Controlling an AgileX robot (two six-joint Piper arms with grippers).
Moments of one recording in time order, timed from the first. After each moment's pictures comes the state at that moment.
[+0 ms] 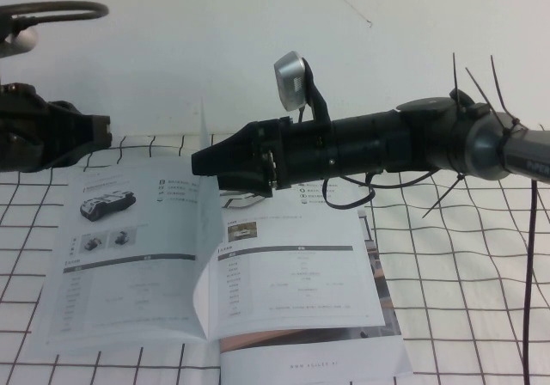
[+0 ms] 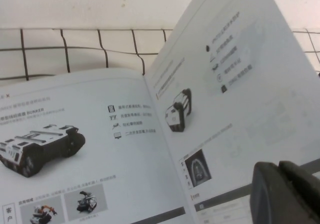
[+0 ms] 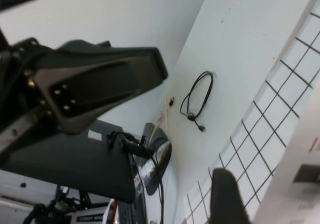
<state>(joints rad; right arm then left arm) 0.43 2.25 -1.65 1.68 1.22 -0.96 -0.01 1.33 -1.05 -0.74 0.65 0.51</state>
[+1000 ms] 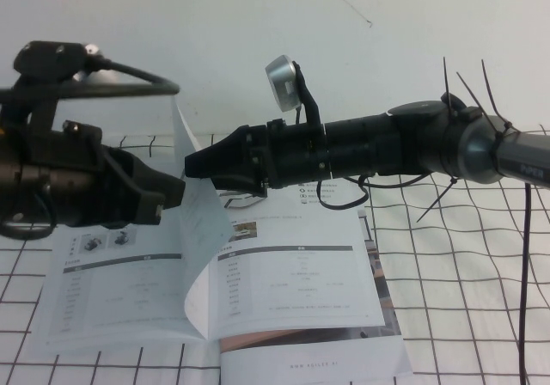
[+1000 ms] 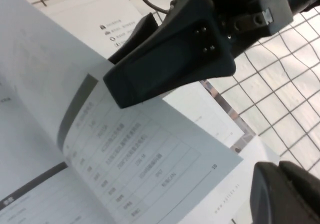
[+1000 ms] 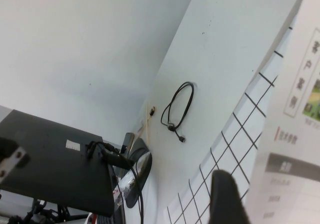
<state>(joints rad) 0.46 2.25 -1.65 1.69 1.13 -1.00 -0.19 1.20 -1.02 -0.75 0.89 0.61</state>
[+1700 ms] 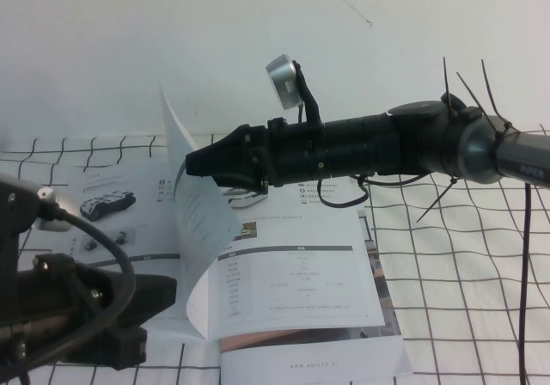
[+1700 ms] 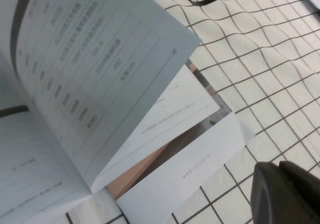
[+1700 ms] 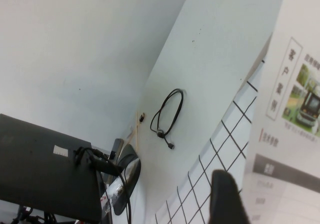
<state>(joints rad) 0.46 2.25 -1.65 1.69 1.10 -1.03 -0.19 0.89 -0.60 -0.95 0.74 0.73</state>
